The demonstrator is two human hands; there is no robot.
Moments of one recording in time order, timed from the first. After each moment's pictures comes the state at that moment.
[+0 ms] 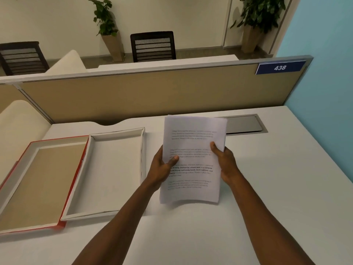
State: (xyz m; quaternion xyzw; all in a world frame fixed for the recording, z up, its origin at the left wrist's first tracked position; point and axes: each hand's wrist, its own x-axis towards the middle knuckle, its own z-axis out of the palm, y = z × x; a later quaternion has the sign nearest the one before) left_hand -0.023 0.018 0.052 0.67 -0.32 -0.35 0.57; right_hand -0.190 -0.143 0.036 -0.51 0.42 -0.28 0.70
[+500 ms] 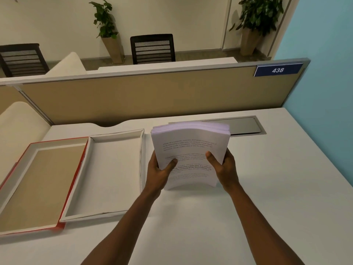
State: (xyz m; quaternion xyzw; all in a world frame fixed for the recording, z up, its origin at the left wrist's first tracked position) left_hand -0.034 0.031 0.045 0.66 -0.27 -0.28 0.64; right_hand -0.209 -0.116 0.040 -0.64 0.32 -0.38 0.59
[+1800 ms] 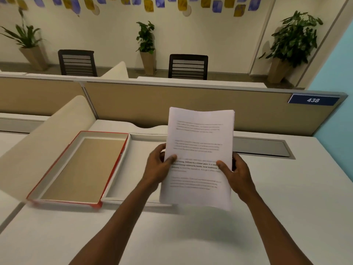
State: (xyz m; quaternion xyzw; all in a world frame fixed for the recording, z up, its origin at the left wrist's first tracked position) left_hand 0.038 0.153 0.129 0.70 -0.24 -0.24 0.63; right_hand -0.151 -0.039 0.097 -0.73 0.29 -0.28 0.56
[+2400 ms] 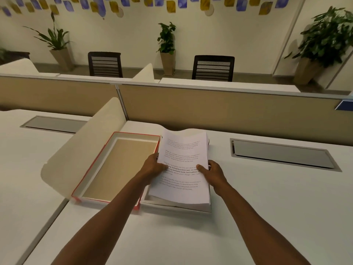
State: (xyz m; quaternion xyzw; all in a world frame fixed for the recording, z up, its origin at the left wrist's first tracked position) left_hand 0.175 0.221 0.096 0.82 -0.17 -0.32 0.45; right_hand 0.016 0.040 0.052 -0.68 0.36 -0.12 0.63
